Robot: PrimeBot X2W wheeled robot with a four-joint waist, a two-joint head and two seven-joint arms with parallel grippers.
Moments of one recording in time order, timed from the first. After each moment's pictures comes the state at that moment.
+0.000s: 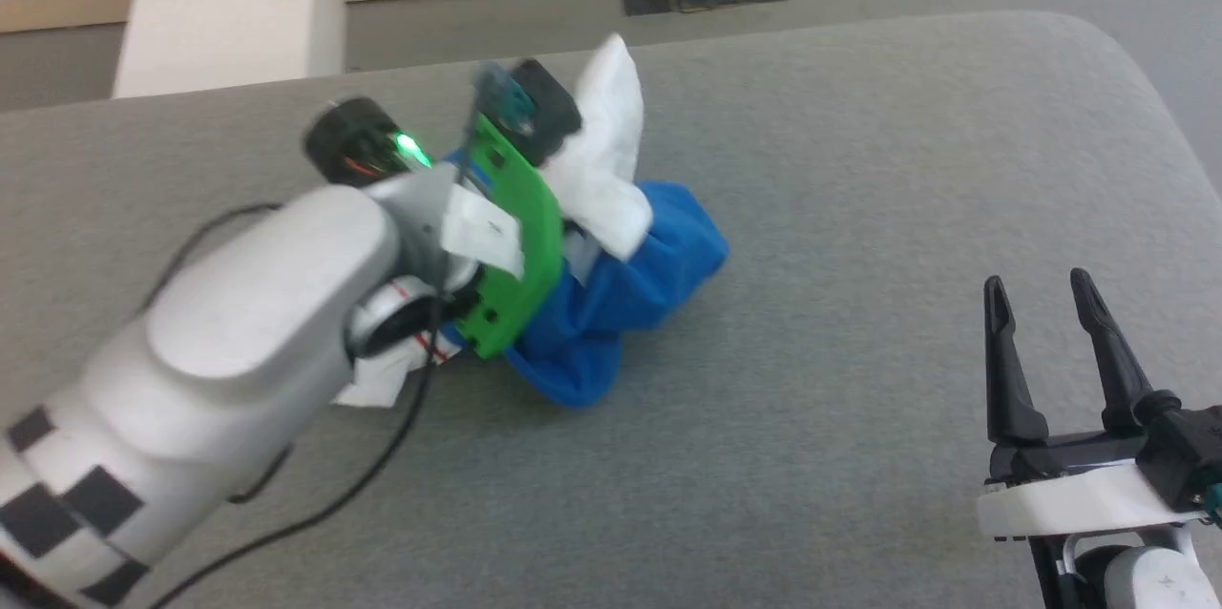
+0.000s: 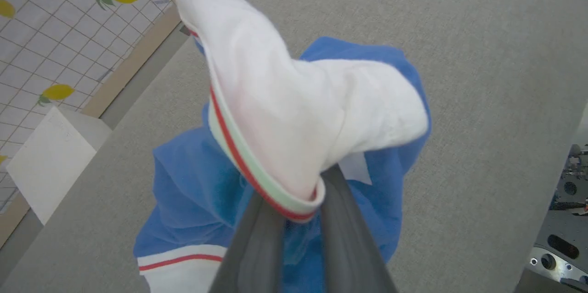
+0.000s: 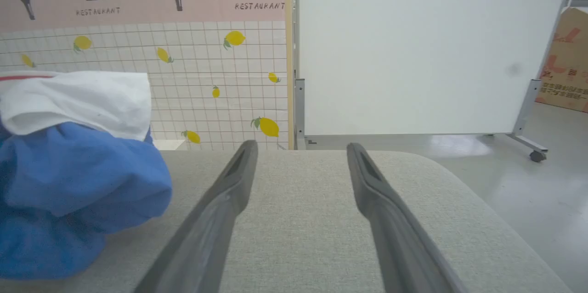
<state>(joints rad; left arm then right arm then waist) -1.03 0.56 -1.09 0.15 -0.91 -0.13 0.61 -0.01 -0.05 -0.07 -0.06 0.07 0.13 -0.26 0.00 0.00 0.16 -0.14</state>
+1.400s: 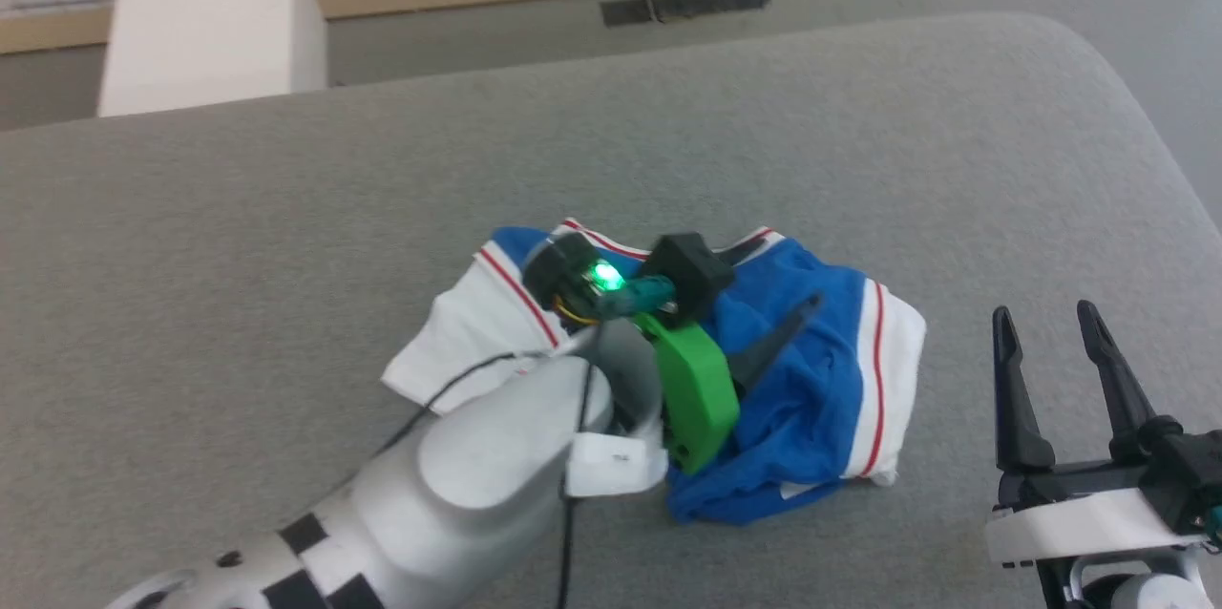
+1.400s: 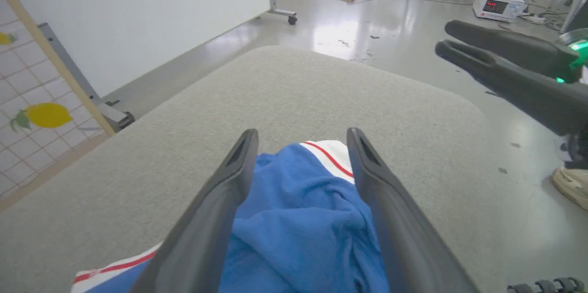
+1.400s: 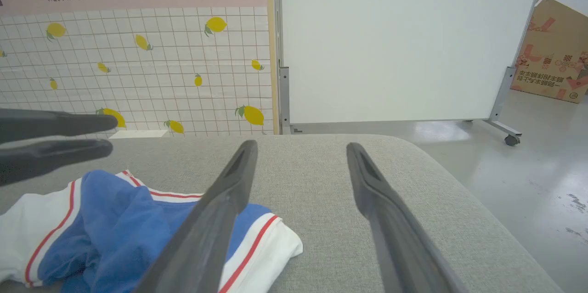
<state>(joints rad) -0.82 0.20 -1.16 0.38 -0.75 -0.06 -0.09 0.03 -0.05 -0.10 -0.04 0.06 0.13 -0.26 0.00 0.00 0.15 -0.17</state>
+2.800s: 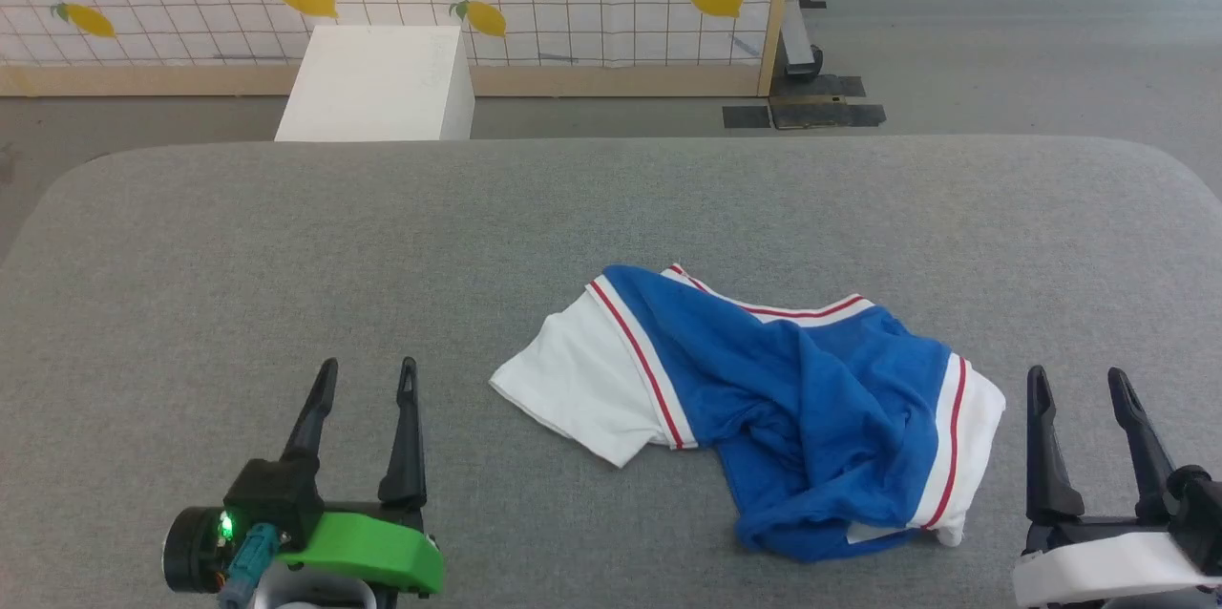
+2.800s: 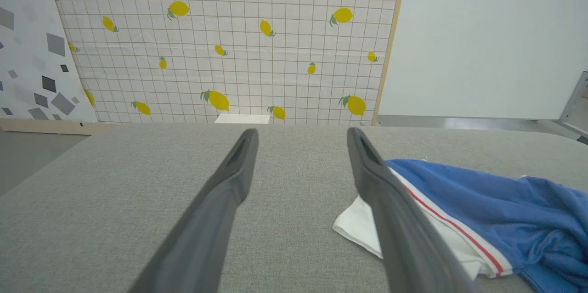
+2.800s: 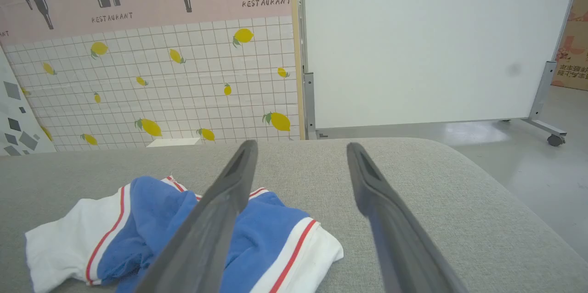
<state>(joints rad) 0.02 0.09 -0.07 0.04 -0.15 -0.03 -0.26 0.10 -0.05 -0.16 0.01 0.12 0.13 -0.26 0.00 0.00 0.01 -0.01</state>
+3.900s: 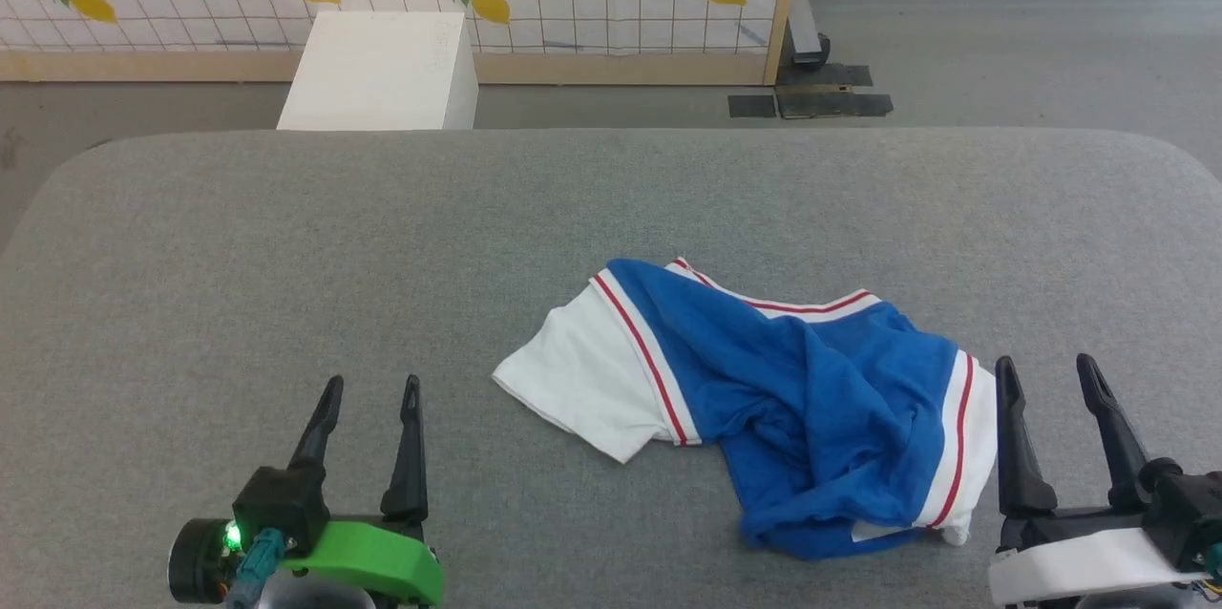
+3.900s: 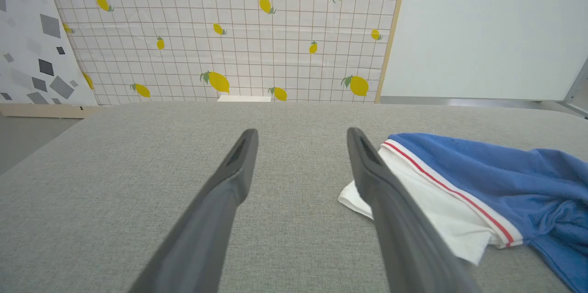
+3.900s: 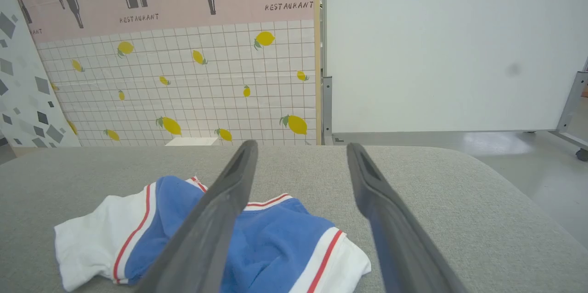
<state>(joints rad) 0.02 0.06 -0.03 0.09 -0.10 -0.07 -0.26 0.10 -0.05 -0.10 -0.02 0.10 0.13 -0.26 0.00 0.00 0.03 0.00</state>
